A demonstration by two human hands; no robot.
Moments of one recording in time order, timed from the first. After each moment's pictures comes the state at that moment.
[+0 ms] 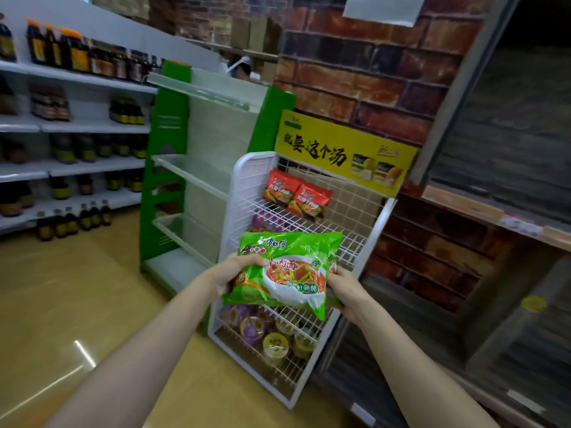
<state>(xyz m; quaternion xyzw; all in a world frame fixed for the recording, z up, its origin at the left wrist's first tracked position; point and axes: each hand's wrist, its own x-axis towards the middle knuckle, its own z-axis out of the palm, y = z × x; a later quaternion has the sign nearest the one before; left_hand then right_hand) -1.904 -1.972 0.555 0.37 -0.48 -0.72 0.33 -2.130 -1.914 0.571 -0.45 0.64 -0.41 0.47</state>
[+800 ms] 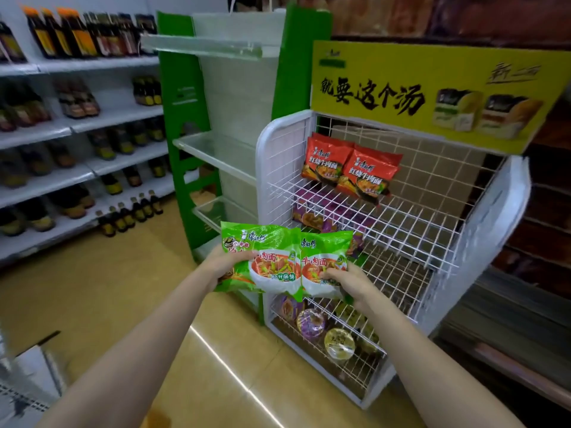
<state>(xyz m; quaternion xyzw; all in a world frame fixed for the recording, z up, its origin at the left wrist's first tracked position) -1.872 -2.208 0.487 0.57 -0.45 -0.58 0.37 -2.130 -2.174 0.458 -0.36 0.62 -0.40 0.57</state>
